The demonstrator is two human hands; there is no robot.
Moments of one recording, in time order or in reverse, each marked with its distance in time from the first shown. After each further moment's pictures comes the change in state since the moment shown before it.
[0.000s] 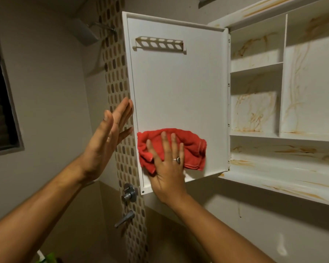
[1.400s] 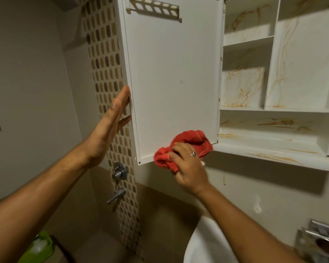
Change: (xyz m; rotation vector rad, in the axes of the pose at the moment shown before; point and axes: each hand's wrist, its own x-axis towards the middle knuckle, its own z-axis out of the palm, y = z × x) left_hand -0.024 -0.024 0.011 -0.017 -0.051 -0.026; right_hand -0.078 0.051 -0.064 0.066 -0.265 -0.080
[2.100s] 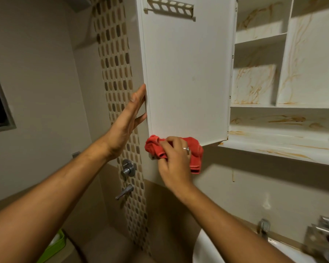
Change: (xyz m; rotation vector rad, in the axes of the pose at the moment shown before) left_hand -0.001 0.003 -0.002 -0.034 0.016 -0.053; right_hand 0.037 -0.108 0.013 0.192 0.113 0.439
